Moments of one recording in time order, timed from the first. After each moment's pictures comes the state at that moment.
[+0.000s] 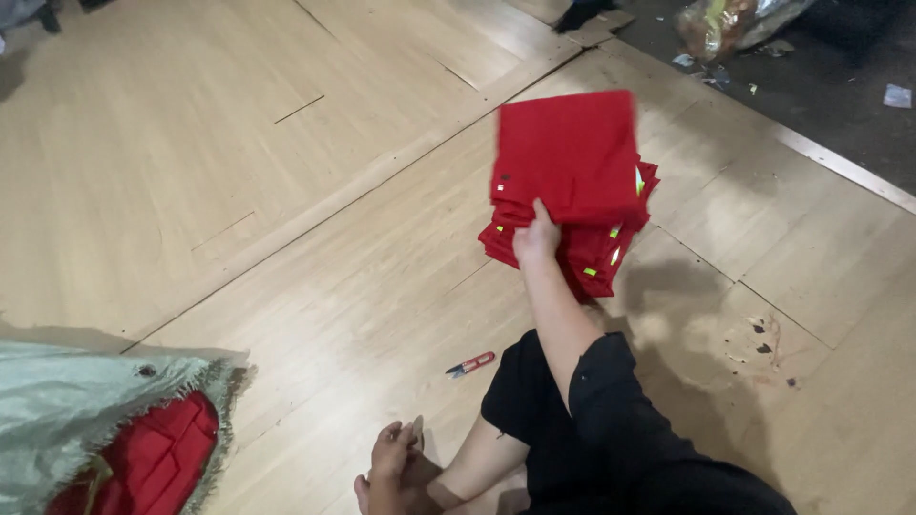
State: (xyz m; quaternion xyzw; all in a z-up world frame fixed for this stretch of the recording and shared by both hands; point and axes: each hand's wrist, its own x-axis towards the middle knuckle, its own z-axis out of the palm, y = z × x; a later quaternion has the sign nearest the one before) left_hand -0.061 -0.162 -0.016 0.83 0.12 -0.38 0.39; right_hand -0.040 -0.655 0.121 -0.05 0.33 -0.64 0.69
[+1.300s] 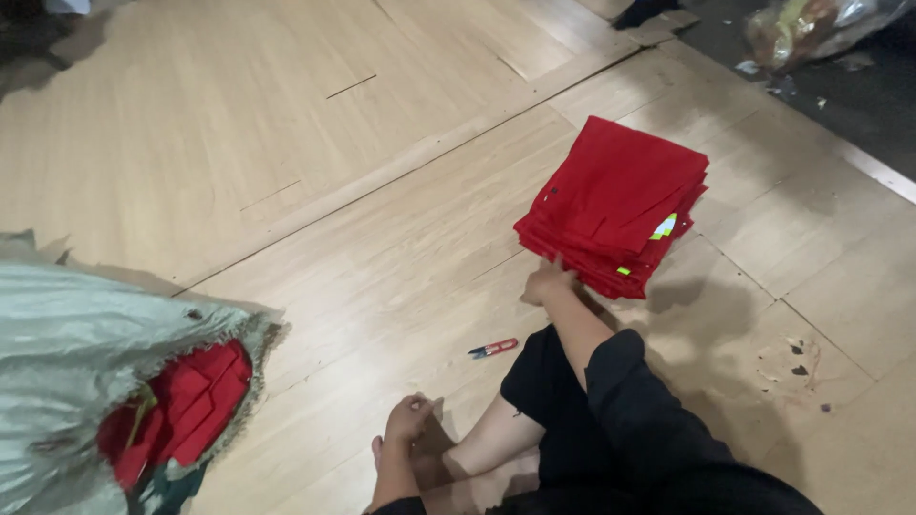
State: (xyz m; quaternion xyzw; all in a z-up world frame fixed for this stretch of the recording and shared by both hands) left_hand -0.043 -0.145 -0.036 0.86 0.00 -0.42 0.30; right_hand -0.094 -0.553 0.143 0.86 -0.33 -0.38 -0.06
